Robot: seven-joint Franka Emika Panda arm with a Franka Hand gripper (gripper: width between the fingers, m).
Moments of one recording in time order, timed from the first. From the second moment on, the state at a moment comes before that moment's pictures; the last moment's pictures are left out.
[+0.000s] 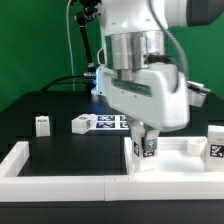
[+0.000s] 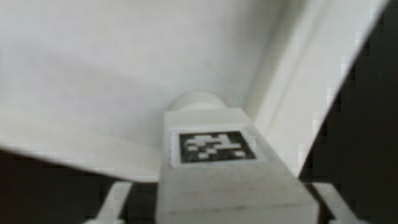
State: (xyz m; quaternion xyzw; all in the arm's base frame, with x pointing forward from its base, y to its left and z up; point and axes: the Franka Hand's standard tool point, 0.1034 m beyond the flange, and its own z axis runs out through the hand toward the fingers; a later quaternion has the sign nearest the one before) arm 0.628 0.000 0.068 -0.75 0.66 0.01 0.07
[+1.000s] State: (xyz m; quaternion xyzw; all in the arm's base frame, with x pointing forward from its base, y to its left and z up) arm 0.627 0.010 0.070 -0.90 0.43 -0.01 0.05
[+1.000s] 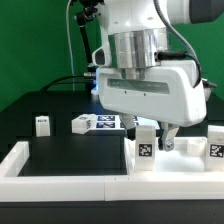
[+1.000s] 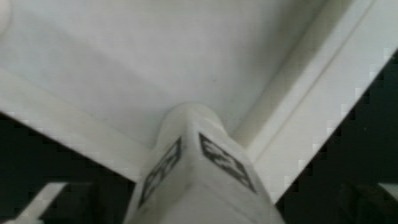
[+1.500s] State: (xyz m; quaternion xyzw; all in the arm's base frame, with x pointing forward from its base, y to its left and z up) arm 0.630 0.007 0.069 -0.99 0.14 -0.04 0.02
